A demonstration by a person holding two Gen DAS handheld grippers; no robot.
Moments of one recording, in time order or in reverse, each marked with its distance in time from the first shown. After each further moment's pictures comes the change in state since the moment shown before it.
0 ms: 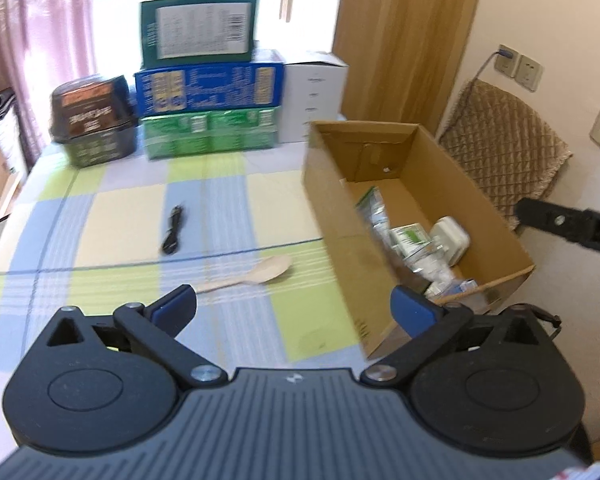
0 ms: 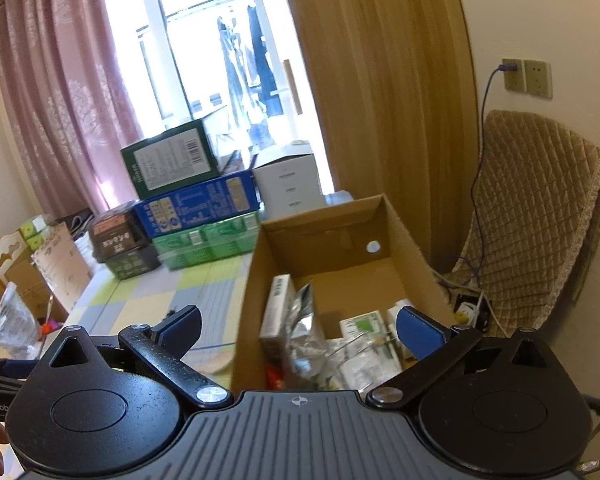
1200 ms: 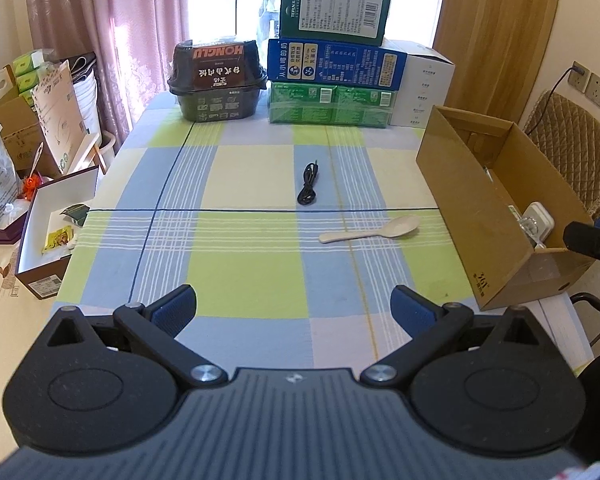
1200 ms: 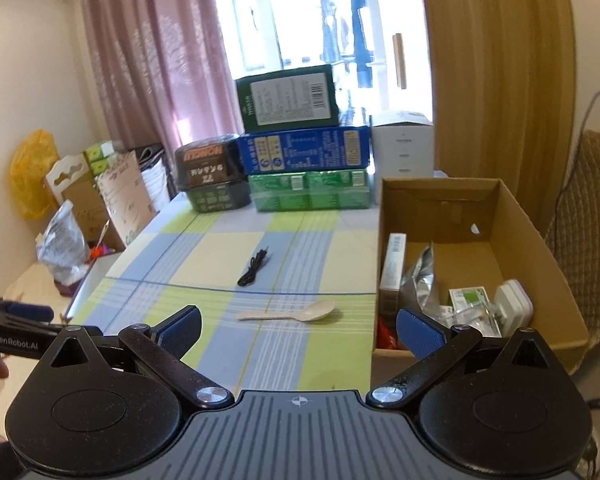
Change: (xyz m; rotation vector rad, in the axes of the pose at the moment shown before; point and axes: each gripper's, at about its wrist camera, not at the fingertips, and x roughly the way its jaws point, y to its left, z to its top) left arm -0.047 0.116 -0.059 -0.100 0.016 0.161; right arm 0.021 0.097 -0.047 -0.228 0.093 0.159
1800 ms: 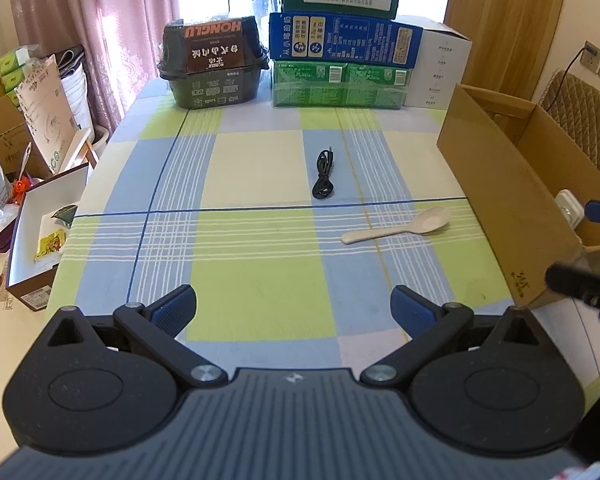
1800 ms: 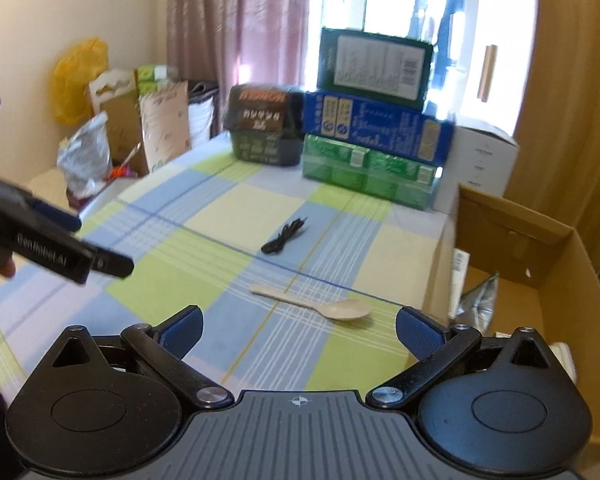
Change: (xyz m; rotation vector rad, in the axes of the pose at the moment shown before) left arm 0.067 0.023 0.017 0.037 0.051 -0.003; right arm 0.089 0.028 -0.019 -0.289 0.095 0.060
